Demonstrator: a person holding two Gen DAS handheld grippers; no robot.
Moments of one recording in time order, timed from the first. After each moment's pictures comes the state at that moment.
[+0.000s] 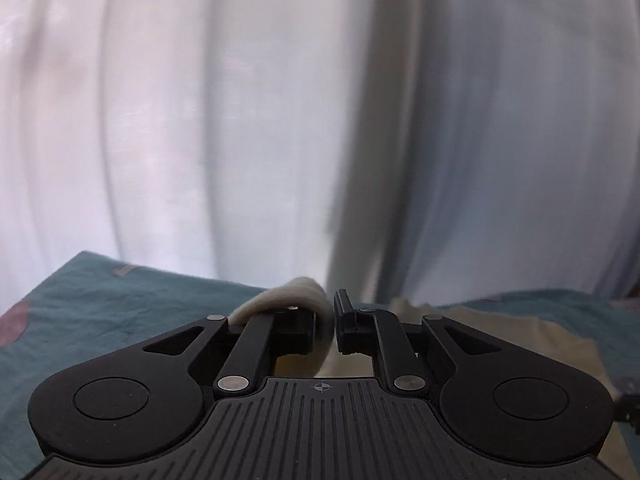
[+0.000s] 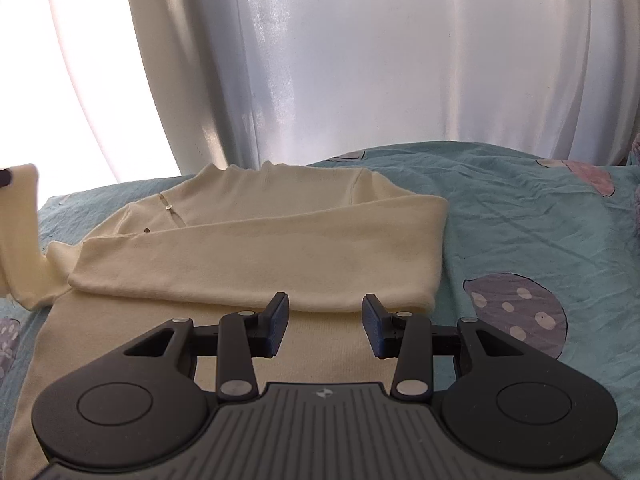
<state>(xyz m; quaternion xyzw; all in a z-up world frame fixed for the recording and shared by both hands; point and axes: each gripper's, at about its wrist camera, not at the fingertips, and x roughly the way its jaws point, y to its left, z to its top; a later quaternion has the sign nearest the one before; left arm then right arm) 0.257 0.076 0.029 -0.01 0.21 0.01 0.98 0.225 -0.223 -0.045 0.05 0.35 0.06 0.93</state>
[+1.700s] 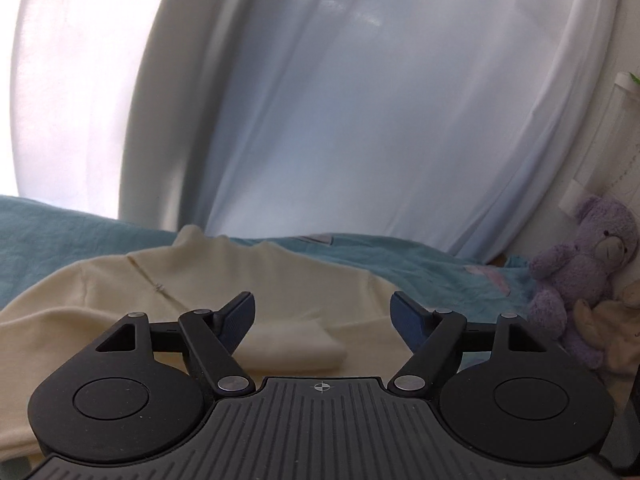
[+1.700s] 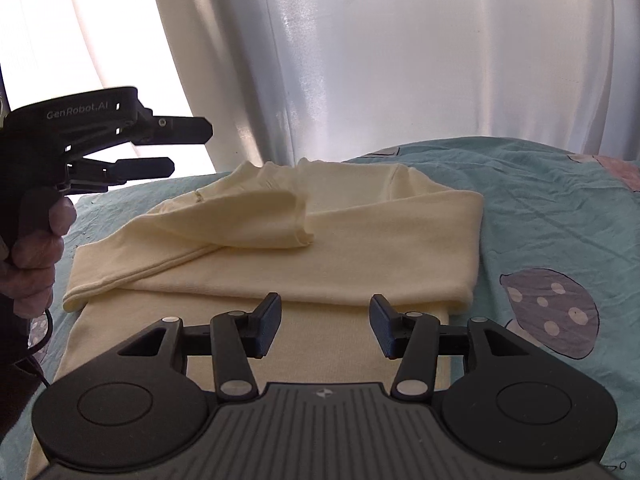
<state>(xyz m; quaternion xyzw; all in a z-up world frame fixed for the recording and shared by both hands) 0.306 0.010 -0.003 -0.11 0.31 -0.17 0.93 0.222 -0.214 -0.045 0.07 0.36 0.10 0.93</state>
